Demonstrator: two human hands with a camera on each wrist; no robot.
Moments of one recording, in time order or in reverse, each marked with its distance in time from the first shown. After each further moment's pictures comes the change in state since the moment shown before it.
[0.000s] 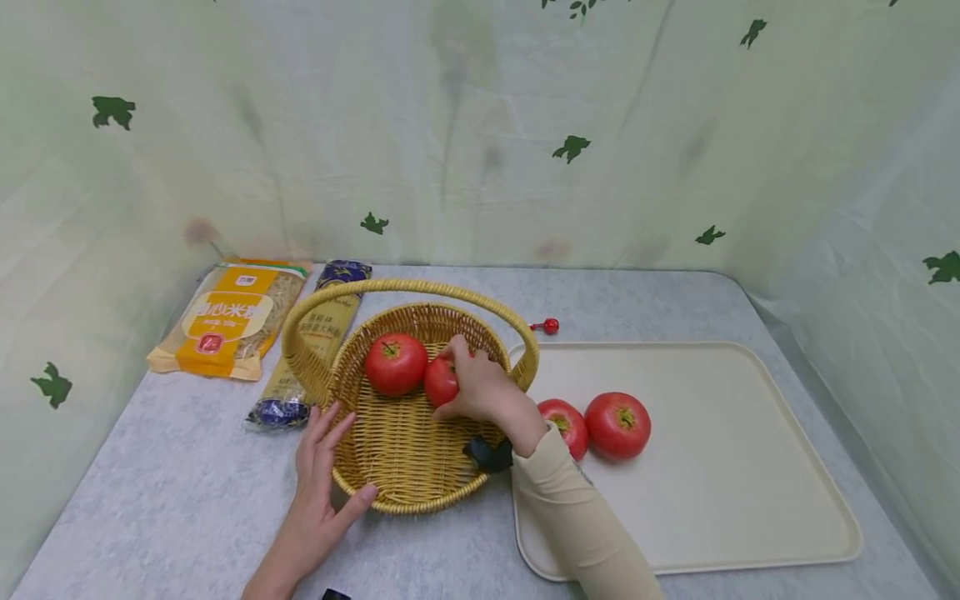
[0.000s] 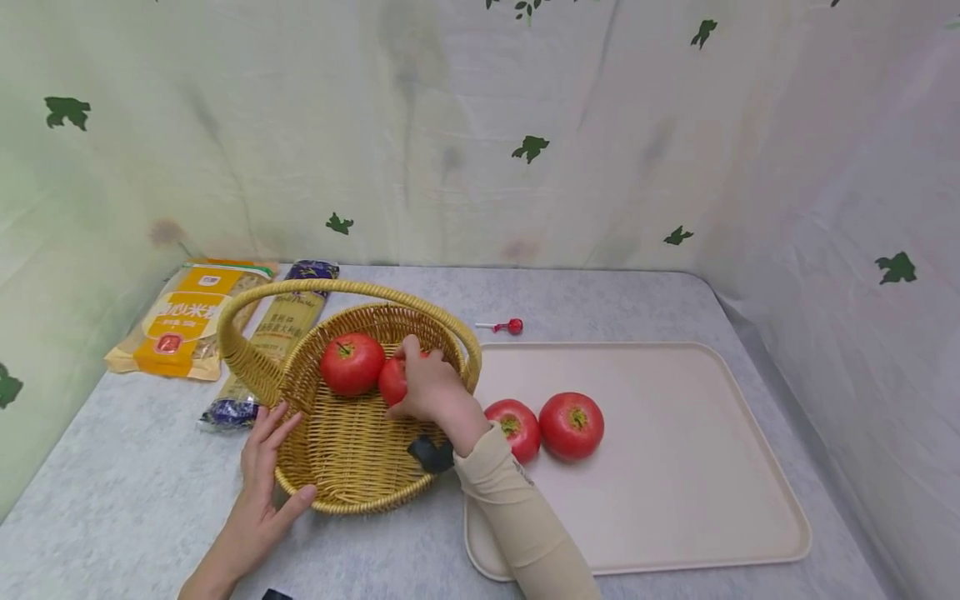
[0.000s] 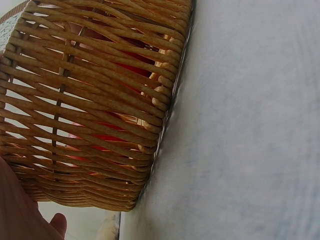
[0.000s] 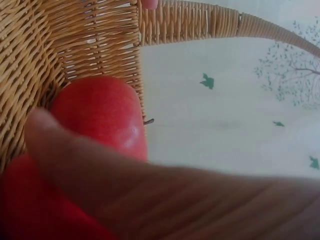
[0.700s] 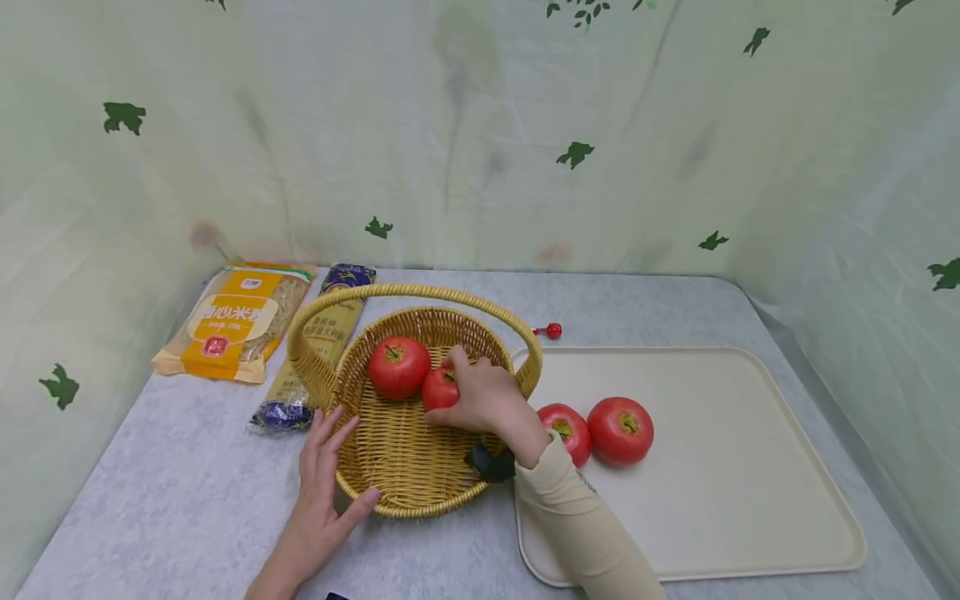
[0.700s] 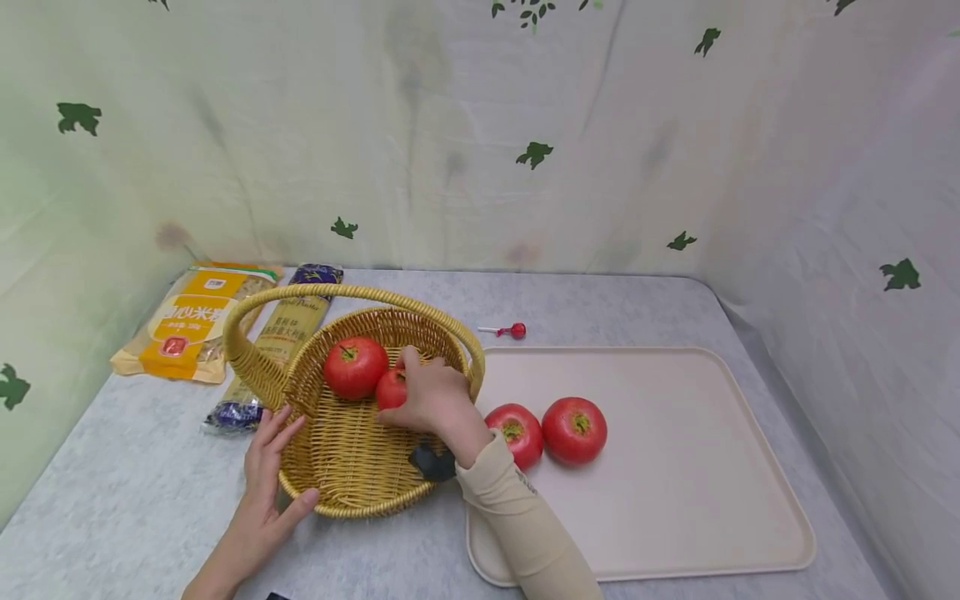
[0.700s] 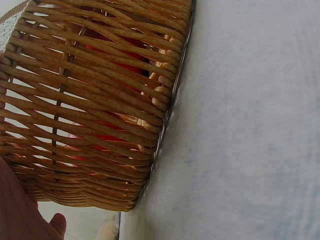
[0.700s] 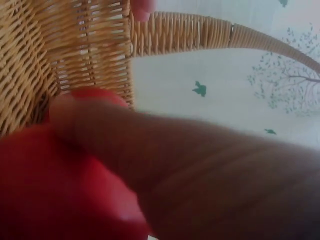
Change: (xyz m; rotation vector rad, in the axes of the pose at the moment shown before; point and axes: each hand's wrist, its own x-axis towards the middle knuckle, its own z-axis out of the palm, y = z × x) left_hand -0.001 0.000 0.000 0.016 0.004 -0.009; right_hand -0.005 -0.005 0.001 -0.185 0.031 0.004
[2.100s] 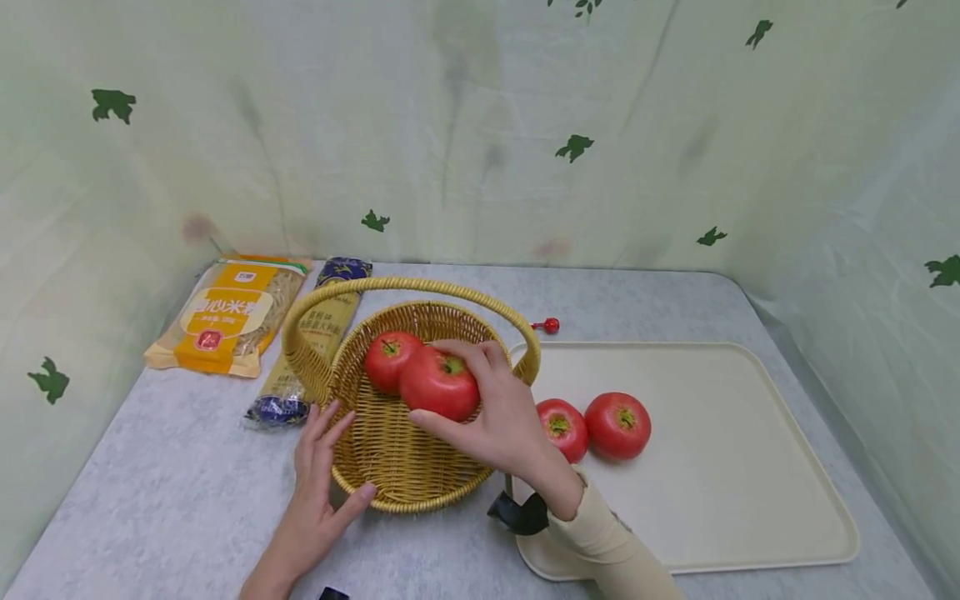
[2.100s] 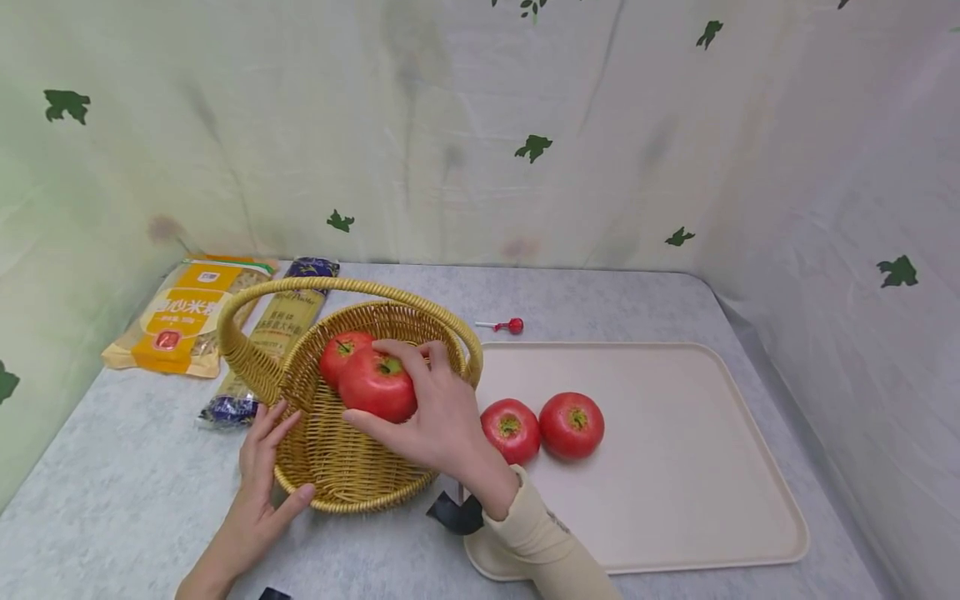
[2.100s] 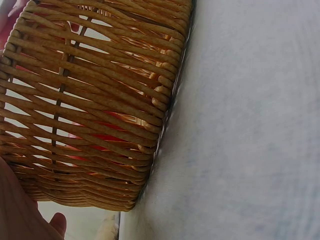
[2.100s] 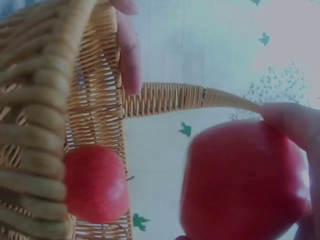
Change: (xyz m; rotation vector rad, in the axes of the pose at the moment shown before) left_hand 0.001 -0.001 0.000 -0.027 -0.005 0.007; right_hand -0.055 -0.006 -0.002 0.355 0.429 -0.230
